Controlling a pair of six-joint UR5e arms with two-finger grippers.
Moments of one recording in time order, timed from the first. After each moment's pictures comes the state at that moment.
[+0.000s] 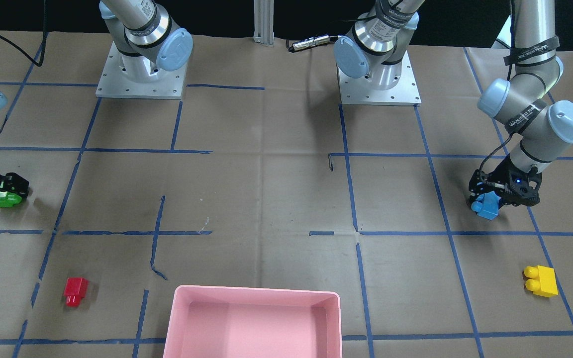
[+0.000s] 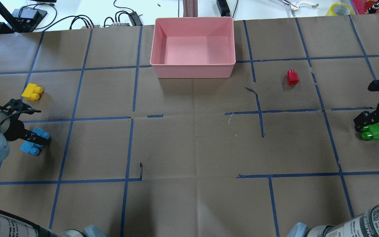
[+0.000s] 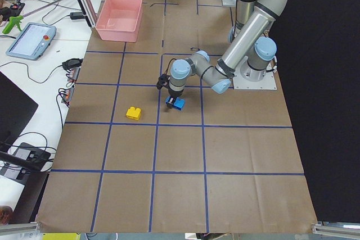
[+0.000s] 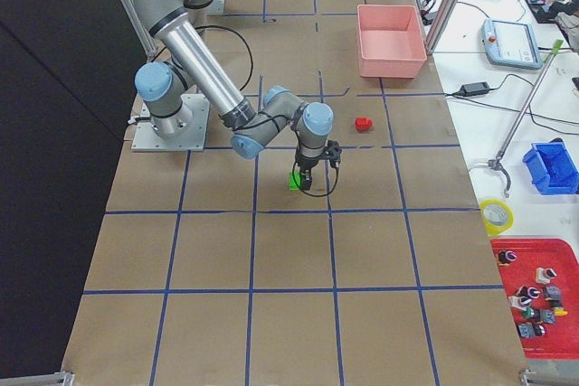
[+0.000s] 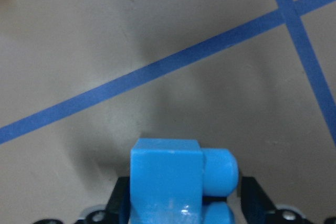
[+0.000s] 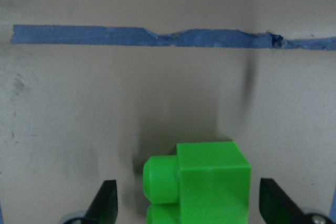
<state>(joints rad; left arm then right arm) -0.84 -1.88 -2.14 -0.63 1.48 1.13 0.89 -1.21 1.98 -2.30 -1.67 -0.70</state>
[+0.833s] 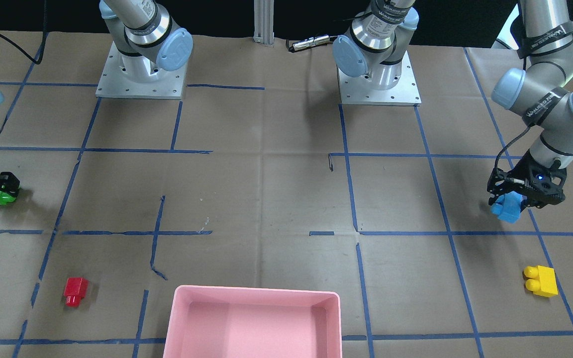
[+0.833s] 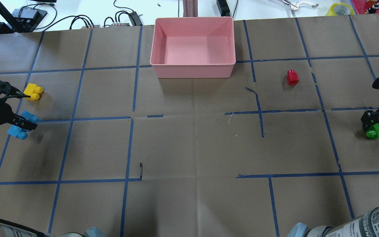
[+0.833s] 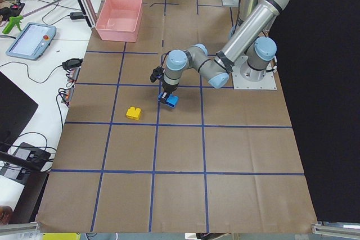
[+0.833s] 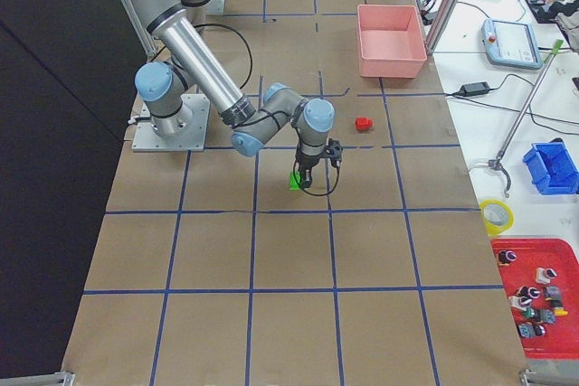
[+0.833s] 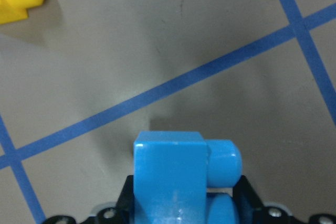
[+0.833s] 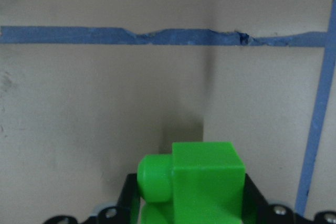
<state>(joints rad) -0.90 -1.80 -1.98 -0.79 1.48 1.15 0.89 -1.25 1.97 -2.28 -1.71 -0.69</state>
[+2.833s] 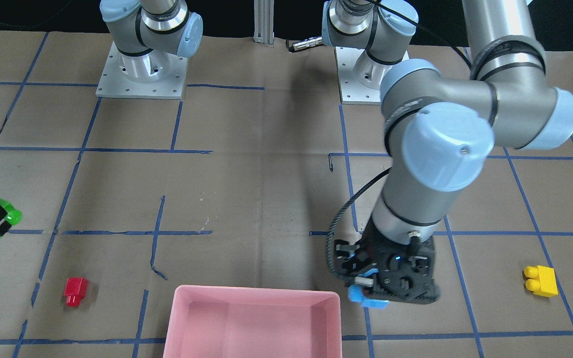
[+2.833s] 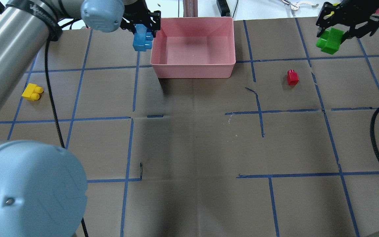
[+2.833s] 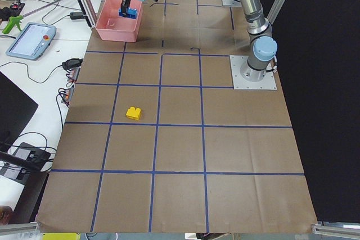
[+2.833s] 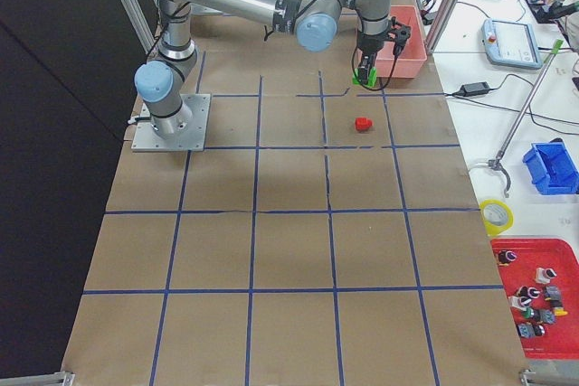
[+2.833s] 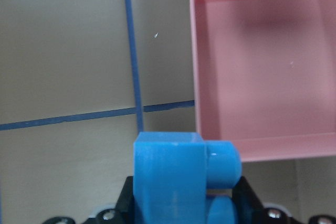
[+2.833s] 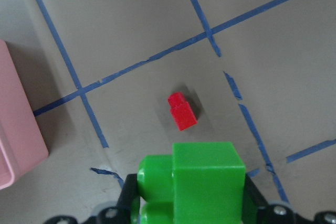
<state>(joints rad) -1.74 -2.21 -1.07 -1.23 1.59 -0.12 1.33 -1.25 1.39 -1.85 -1.51 0.20</state>
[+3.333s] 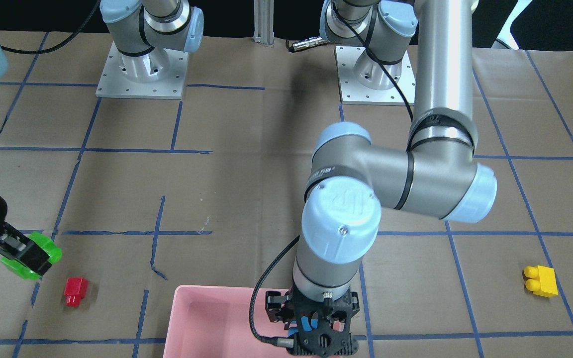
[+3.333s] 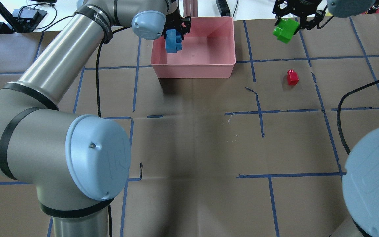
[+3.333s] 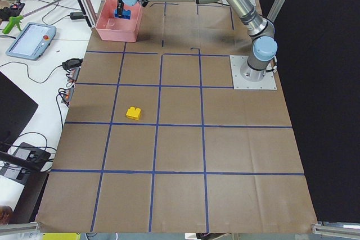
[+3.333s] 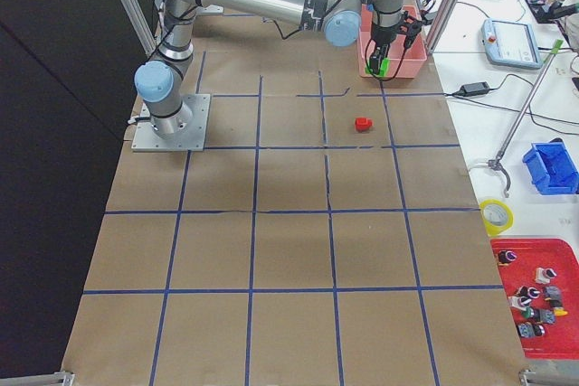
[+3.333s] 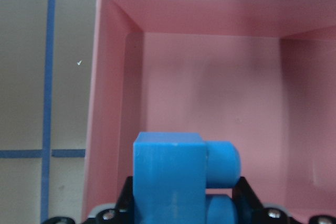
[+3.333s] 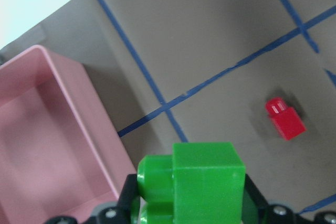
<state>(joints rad) -1.79 -2.41 -0.93 -1.12 1.59 -0.22 1.49 -1.12 1.26 -1.91 -1.45 0.45</state>
